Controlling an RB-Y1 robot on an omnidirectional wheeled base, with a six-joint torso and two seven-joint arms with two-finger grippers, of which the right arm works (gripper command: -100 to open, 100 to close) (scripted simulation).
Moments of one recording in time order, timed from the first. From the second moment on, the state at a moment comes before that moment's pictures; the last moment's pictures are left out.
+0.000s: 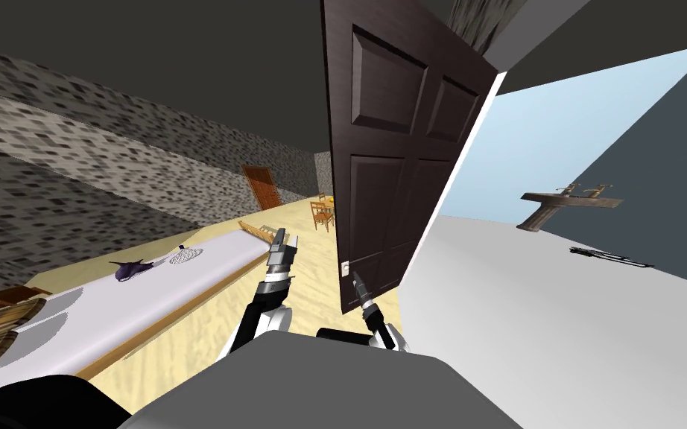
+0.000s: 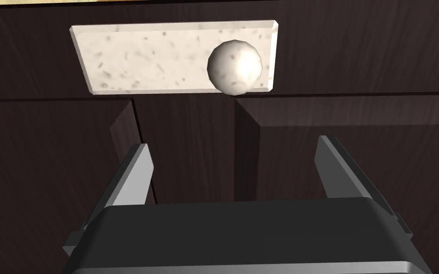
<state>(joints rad) -0.06 -0.03 0.43 -0.76 0.06 -0.76 -0.06</state>
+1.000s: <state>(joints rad) -0.06 0.00 0.42 -0.74 0.05 -0.77 -0.05</state>
